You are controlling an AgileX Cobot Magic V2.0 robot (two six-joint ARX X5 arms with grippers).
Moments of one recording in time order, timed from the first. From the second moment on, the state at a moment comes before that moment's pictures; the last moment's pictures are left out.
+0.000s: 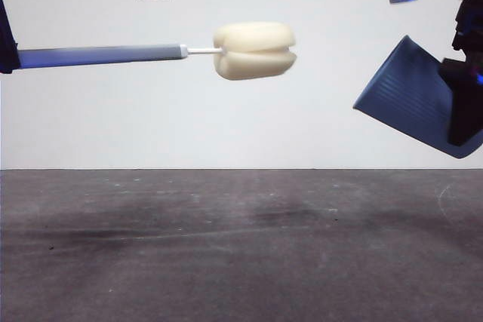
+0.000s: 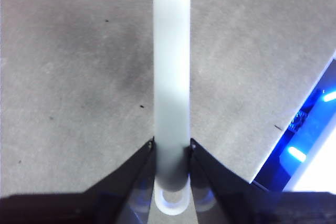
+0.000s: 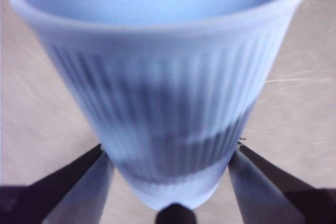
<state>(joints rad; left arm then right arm) -0.66 1.03 0.99 -1.02 -0.08 0.35 0.48 1.16 0.83 -0.62 0.31 -0.69</state>
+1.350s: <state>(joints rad) -0.80 1.28 0.99 -0.91 -0.02 0.34 0.79 1.30 0.84 -0.49 0.61 -1.19</state>
